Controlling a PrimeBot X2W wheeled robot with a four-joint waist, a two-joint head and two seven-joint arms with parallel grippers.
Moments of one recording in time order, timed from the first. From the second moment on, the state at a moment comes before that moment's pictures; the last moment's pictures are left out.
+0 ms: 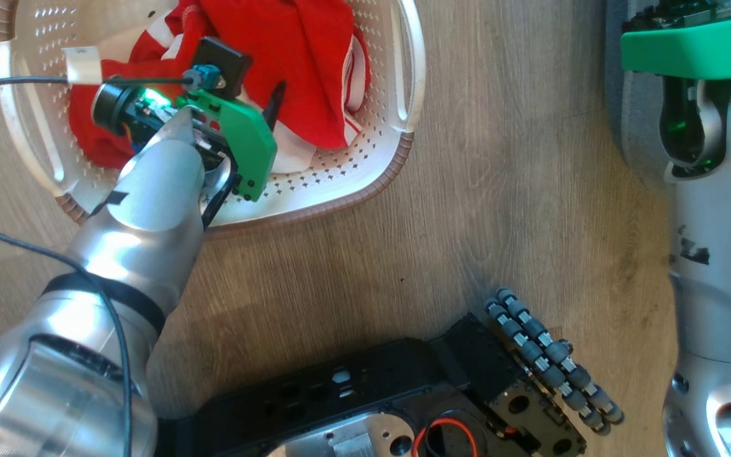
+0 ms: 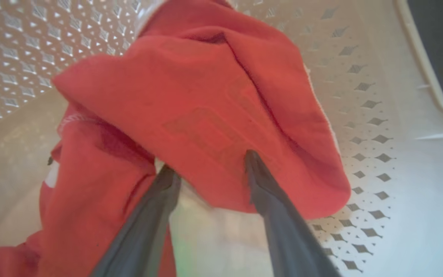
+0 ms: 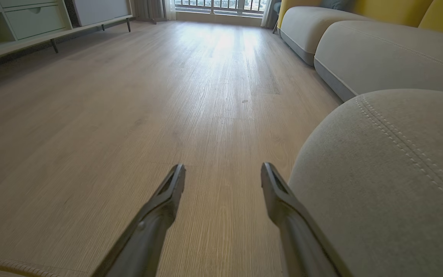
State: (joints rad) left arm -1.11 0.05 -0.75 1.21 -0.43 -0.12 -0.20; right arm -0.82 -0.06 0.02 0.13 0.16 0.13 -0.26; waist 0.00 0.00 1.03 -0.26
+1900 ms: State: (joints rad) left arm -0.71 0.07 -0.49 0.69 -0.38 -0.13 -0.25; right arm -0.55 -0.06 0.11 0.44 0.15 0.13 -0.26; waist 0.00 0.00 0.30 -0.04
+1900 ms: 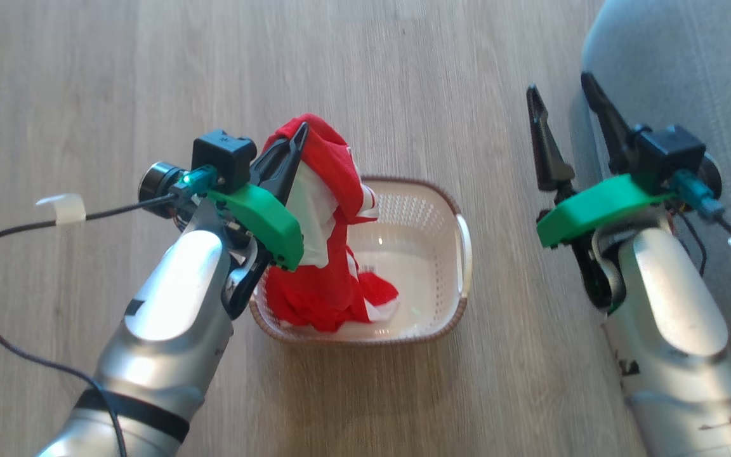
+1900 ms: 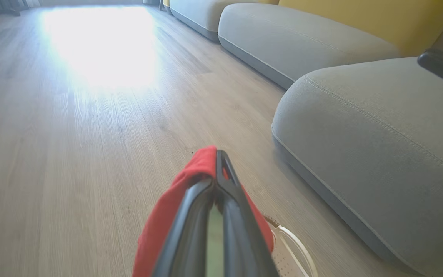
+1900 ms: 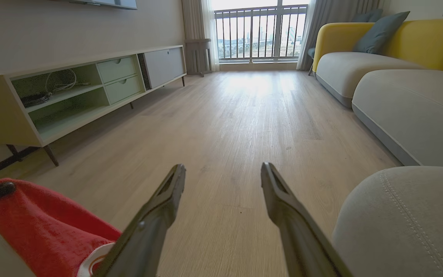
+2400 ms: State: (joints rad) left arm -0.64 0.05 -0.42 0.54 -0.32 -0.13 -0.25; right arm -0.43 -0.06 0.12 0.48 0.18 0.13 -0.26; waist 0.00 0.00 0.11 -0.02
